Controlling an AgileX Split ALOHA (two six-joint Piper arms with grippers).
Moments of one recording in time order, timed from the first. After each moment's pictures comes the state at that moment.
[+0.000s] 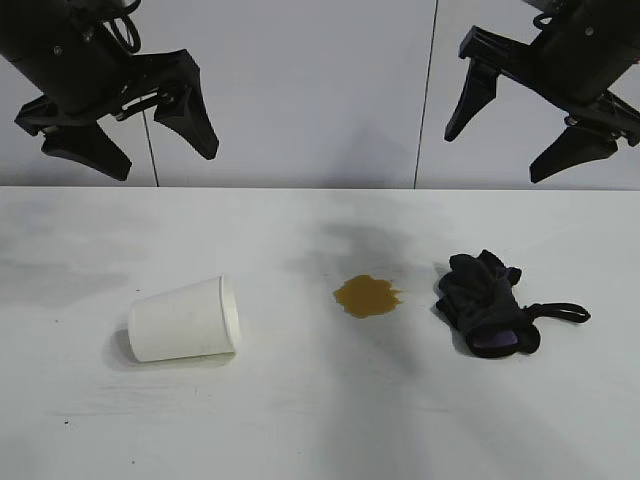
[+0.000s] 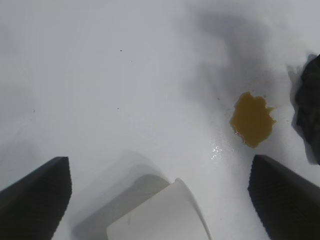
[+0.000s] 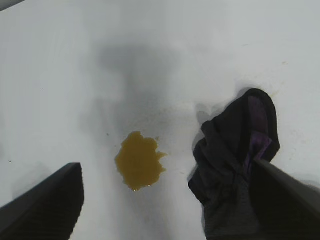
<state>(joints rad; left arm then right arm) -0.28 1.82 -1.32 -0.49 0.63 0.27 0.08 1.78 -1.34 0.40 0.71 0.01</state>
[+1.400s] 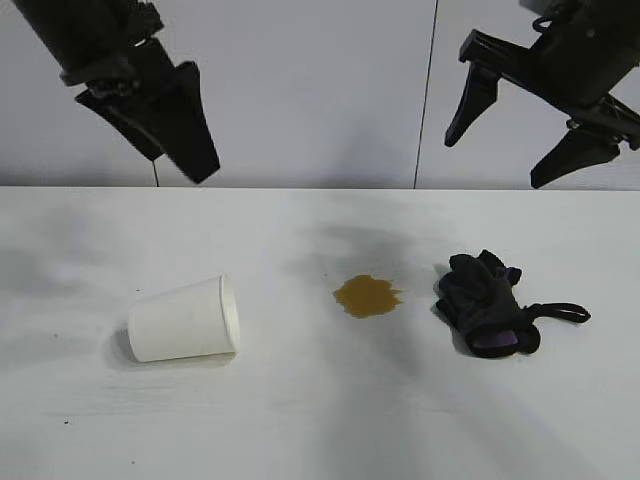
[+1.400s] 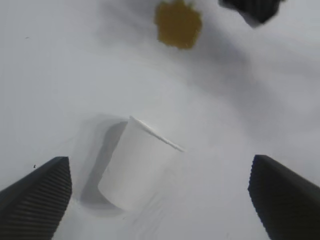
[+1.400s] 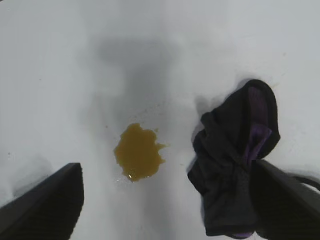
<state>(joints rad) -0.42 1.82 -1.49 -0.35 1.09 0.84 0.08 1.78 -1.34 0.40 0.74 0.01</state>
